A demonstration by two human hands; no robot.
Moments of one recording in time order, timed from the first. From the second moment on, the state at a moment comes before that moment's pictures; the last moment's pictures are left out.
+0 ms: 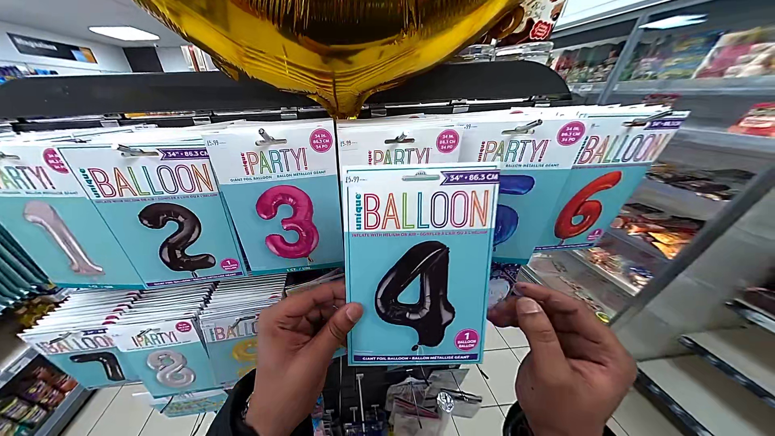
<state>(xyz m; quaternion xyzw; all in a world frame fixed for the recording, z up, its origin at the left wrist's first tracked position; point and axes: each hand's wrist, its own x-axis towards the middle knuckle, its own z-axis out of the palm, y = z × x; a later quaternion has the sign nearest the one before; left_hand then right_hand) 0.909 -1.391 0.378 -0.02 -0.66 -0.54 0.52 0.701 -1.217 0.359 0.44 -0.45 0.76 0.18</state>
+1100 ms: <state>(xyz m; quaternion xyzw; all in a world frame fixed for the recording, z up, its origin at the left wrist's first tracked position) 0.891 -1.418 0.413 -0.05 -0.66 -0.51 0.55 0.699 -1.211 0.363 0.44 -0.46 0.75 0.18</state>
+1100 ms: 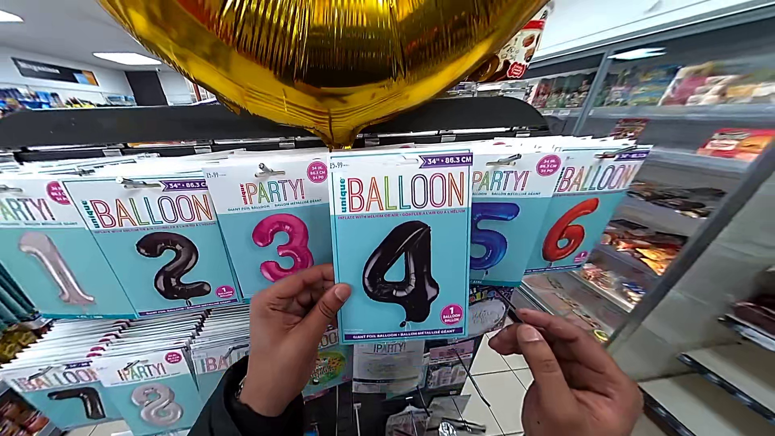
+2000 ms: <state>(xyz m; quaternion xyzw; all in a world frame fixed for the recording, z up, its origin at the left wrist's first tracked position) 0.864 -1.435 0.392 0.07 -0.68 -0.42 0.59 0.642 -1.220 0.374 0.37 -0.53 0.72 0.27</state>
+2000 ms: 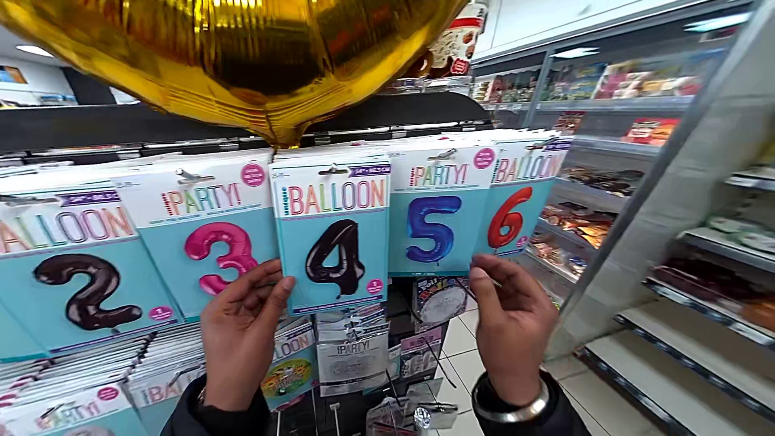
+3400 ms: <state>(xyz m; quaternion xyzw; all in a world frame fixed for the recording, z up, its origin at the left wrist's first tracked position) 0.828 -1.343 0.330 0.03 -0.64 -0.45 0.62 0.609 -1.156 0.361 0.40 -0.42 0.81 0.02</state>
